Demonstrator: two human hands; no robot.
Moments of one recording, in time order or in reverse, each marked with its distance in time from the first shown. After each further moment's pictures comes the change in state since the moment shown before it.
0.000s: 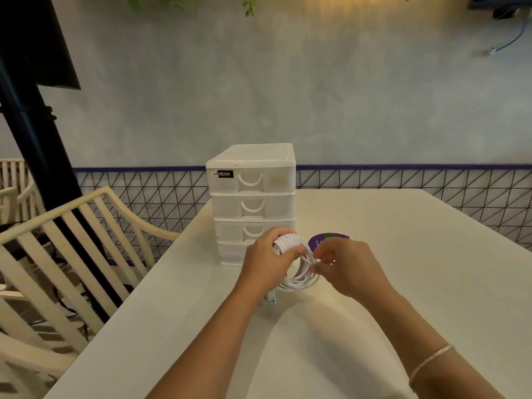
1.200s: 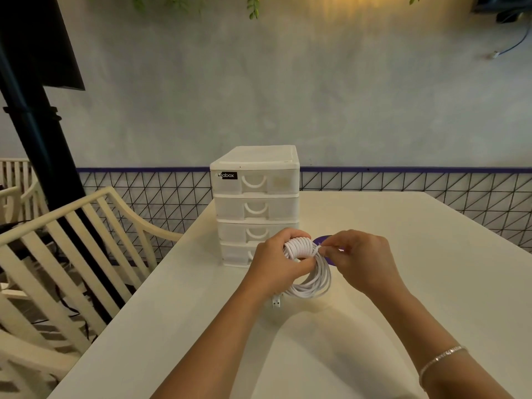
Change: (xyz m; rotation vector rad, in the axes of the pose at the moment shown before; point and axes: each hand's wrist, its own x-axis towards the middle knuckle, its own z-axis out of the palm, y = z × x) left_hand -0.009 0.014 -0.004 -0.028 -0.127 0.071; right_hand 0.003 0.007 -0.007 0.069 0.213 -0.049
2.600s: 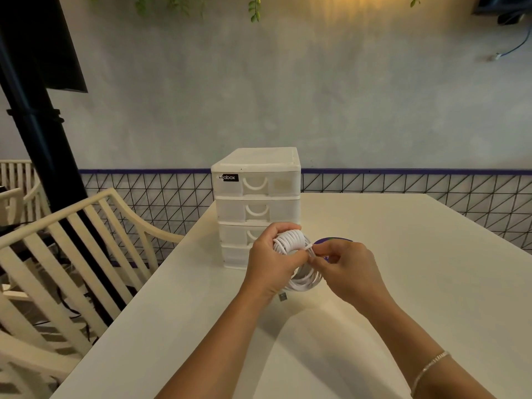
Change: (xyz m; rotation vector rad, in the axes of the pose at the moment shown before) left_hand 0.004 -0.003 0.005 -0.358 0.195 -0.030; right_hand -0.010 -0.020 0.011 0.285 -0.082 0.154
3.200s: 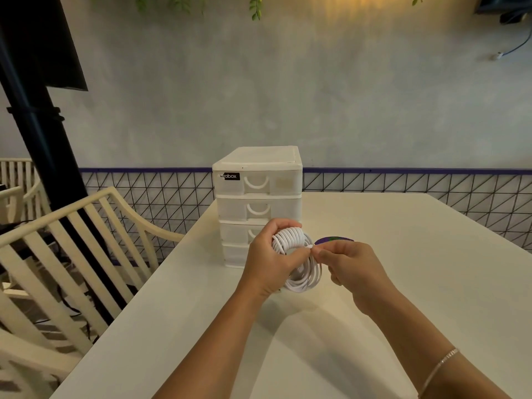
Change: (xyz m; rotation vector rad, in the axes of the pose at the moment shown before) left_hand 0.000 0.000 -0.010 0.080 -0.073 0.124; right_hand 0.001 -0.005 -0.005 0.443 -0.129 0.246
